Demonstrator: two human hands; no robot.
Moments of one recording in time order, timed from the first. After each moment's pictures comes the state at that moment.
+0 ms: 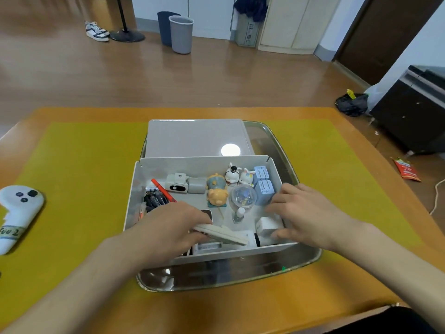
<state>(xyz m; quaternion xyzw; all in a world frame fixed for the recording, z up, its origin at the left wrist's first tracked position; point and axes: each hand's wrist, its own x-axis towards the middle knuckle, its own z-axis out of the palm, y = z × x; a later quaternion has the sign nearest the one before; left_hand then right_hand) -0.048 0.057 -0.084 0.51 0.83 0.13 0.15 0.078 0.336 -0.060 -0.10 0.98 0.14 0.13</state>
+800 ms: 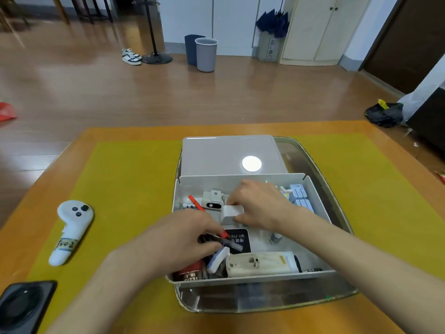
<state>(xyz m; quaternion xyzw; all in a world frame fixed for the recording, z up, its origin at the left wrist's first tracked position) -0.073 0.014 -0.059 0.48 0.85 0.15 0.15 -0.053 0.236 -0.085 -0.10 0.99 0.00 0.02</state>
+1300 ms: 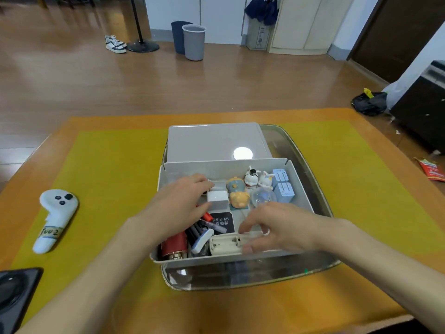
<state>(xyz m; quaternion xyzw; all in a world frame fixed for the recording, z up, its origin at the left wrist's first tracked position) -0.085 0.047 -0.080 0.44 0.88 0.15 0.04 0.043 0.267 -0.063 -0.10 0.96 -0.14 0.20</state>
